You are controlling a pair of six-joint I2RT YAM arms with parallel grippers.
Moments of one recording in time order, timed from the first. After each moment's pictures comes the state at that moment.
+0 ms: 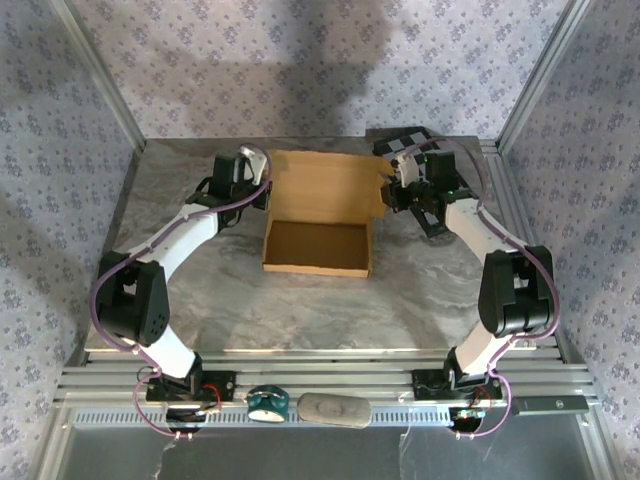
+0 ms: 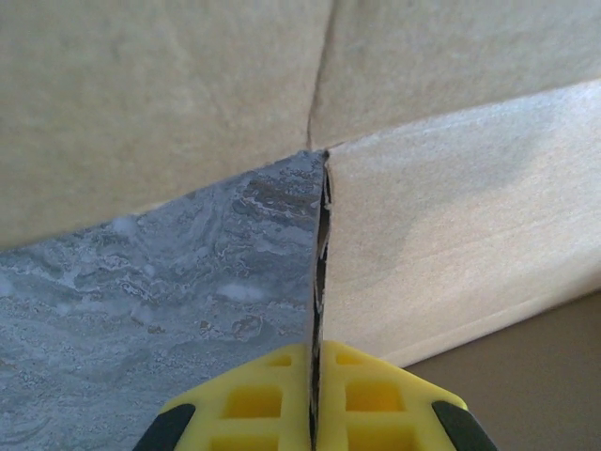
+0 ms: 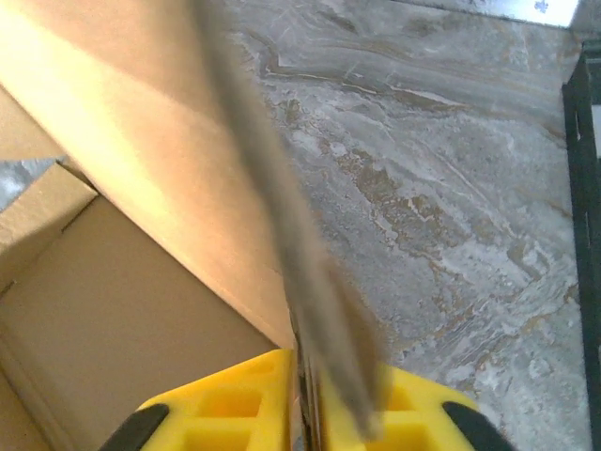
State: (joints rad) left arm -0.35 1.61 1.20 -0.19 0.09 -0.03; right arm 0.16 1.64 1.19 -0.23 -0.51 -0.12
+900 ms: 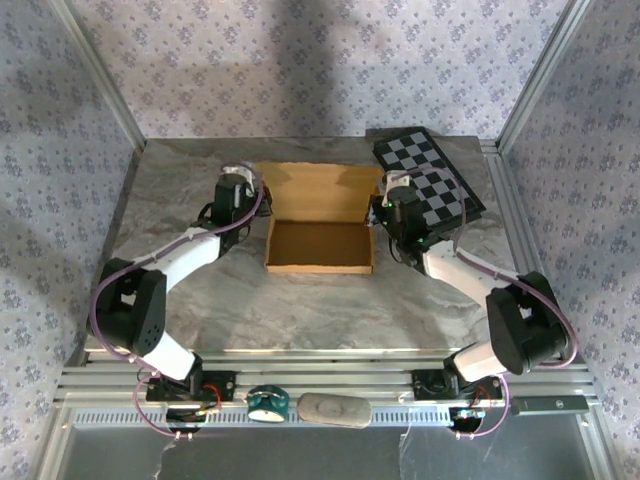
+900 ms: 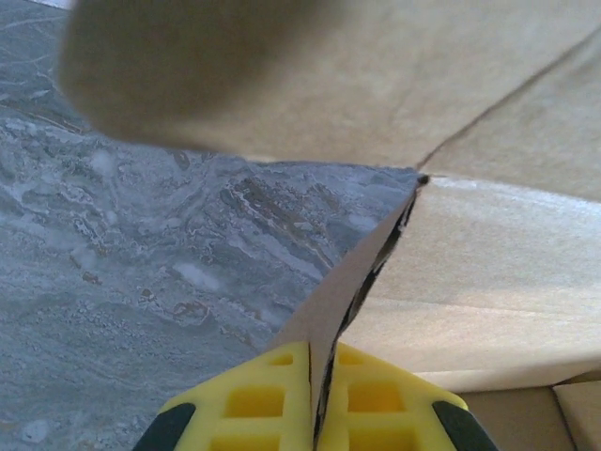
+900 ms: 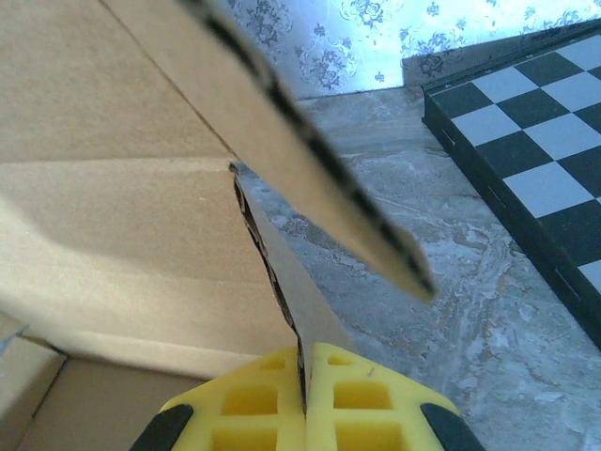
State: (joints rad) left arm -0.38 1.55 0.92 0.17 0.00 -0.49; right arm 0.47 1.46 0.84 0.22 0.17 0.36
